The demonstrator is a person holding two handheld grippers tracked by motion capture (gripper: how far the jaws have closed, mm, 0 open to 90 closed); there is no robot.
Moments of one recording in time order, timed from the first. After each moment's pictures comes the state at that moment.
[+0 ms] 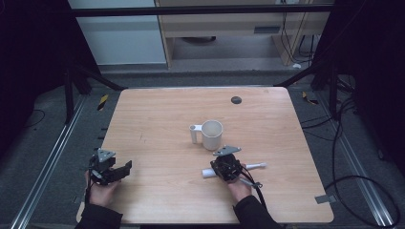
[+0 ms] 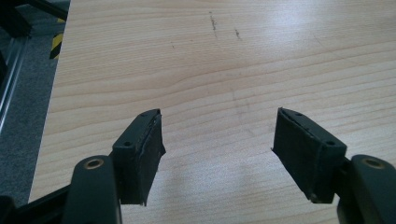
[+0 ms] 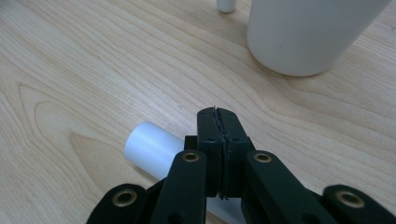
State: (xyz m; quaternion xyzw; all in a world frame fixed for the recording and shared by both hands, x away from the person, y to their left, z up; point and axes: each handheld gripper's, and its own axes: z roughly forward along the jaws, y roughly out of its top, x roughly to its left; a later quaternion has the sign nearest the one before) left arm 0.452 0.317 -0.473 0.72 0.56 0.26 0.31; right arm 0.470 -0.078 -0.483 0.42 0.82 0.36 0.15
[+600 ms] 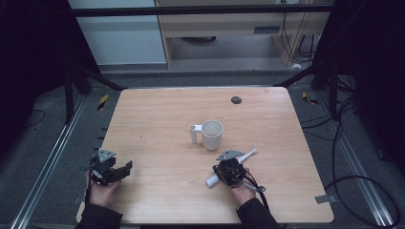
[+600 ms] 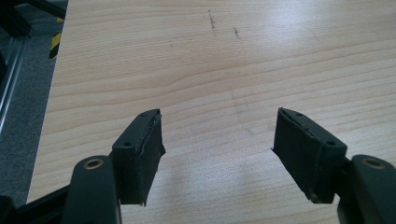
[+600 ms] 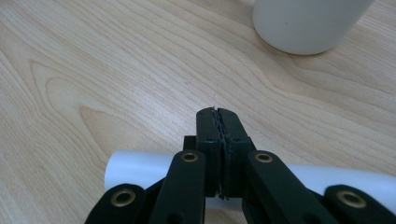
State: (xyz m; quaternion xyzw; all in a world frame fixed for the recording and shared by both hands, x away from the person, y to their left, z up) left arm 0.453 0.316 -0.473 0.72 0.56 0.26 0.31; right arm 0.458 -0.088 -0.486 0.41 0.83 0.36 0.14
